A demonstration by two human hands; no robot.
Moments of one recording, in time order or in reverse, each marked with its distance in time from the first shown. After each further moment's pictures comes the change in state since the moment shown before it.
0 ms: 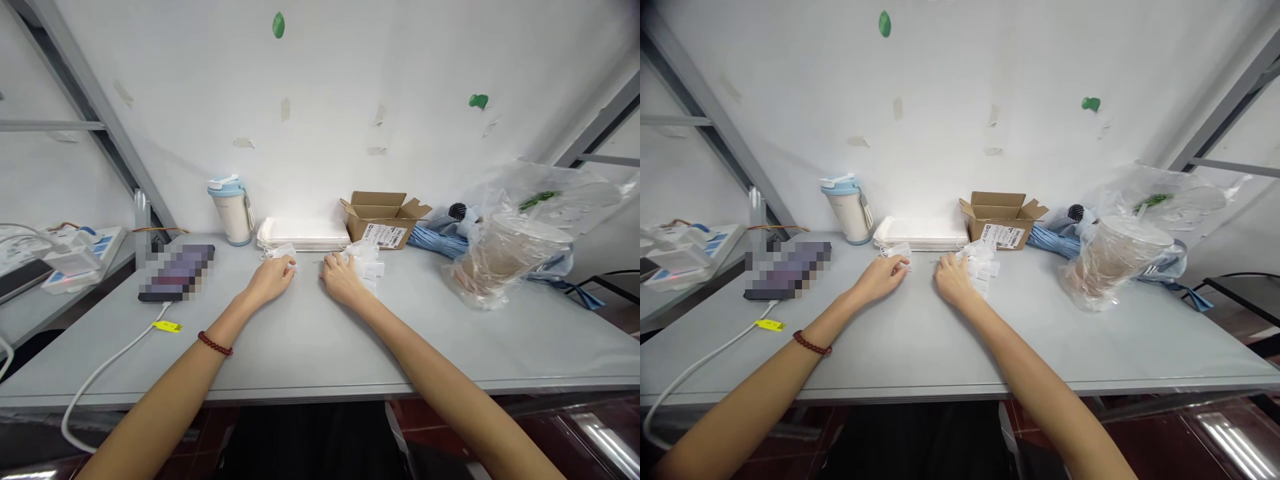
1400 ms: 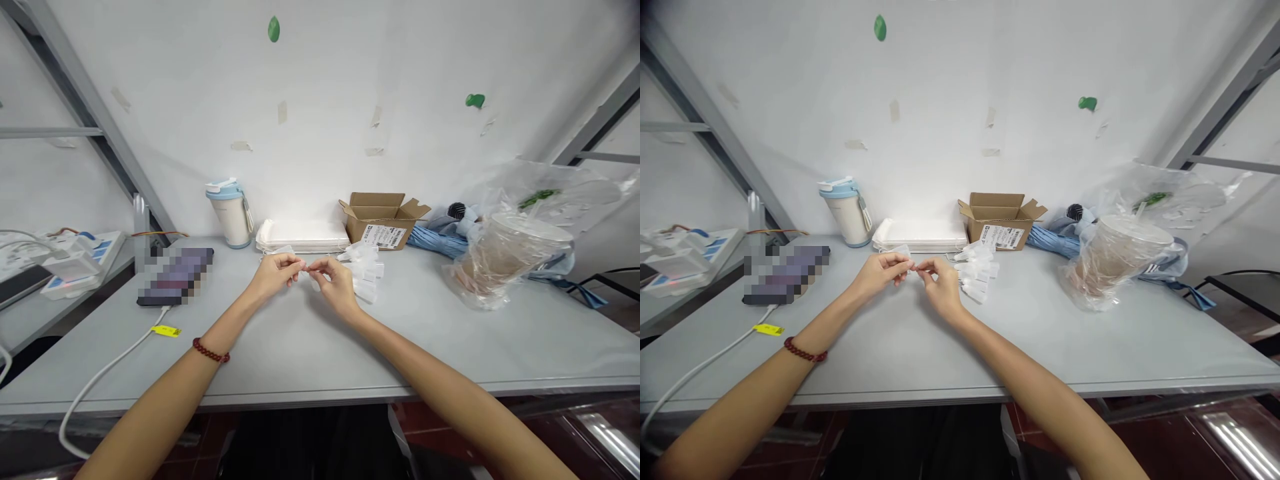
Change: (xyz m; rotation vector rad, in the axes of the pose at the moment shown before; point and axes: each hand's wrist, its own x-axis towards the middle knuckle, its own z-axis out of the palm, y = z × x) left_hand -0.004 0.033 -0.017 -0.839 0.011 -0.137; right_hand -0.005 -0.034 -0.023 1.328 0.508 0.255
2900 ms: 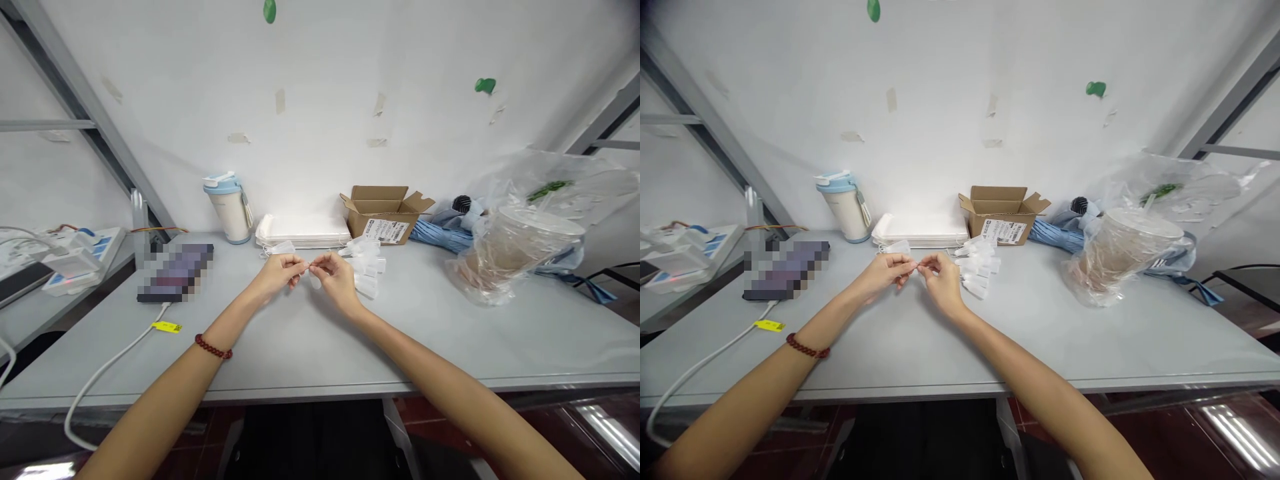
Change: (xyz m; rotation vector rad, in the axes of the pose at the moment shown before) left_hand -0.002 -0.002 0.005 -0.134 -0.111 -0.155; right_hand 0.001 0.003 0.003 0.110 0.037 0.149
